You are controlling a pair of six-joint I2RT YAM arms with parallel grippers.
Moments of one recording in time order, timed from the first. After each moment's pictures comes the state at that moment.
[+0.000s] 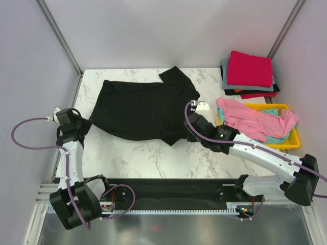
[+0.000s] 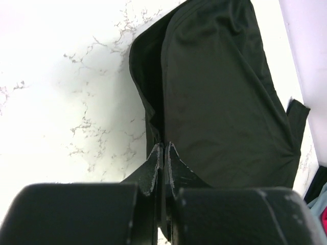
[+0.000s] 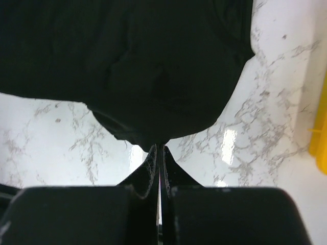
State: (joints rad) left arm 0.39 0.99 0.69 -0.33 0.06 -0.76; right arm 0.98 1.20 1.02 -0.64 0.47 0.75
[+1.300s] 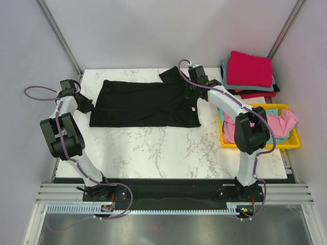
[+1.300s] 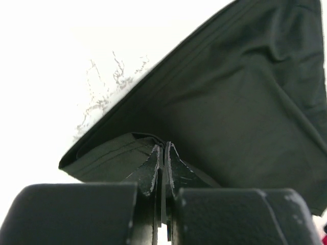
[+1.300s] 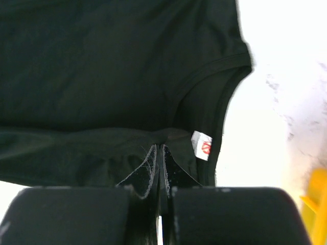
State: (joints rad) left arm 0.35 1.82 1.34 -0.48 0.11 -0.64; right arm 0.43 1.94 1.63 -0.47 0.12 0.35
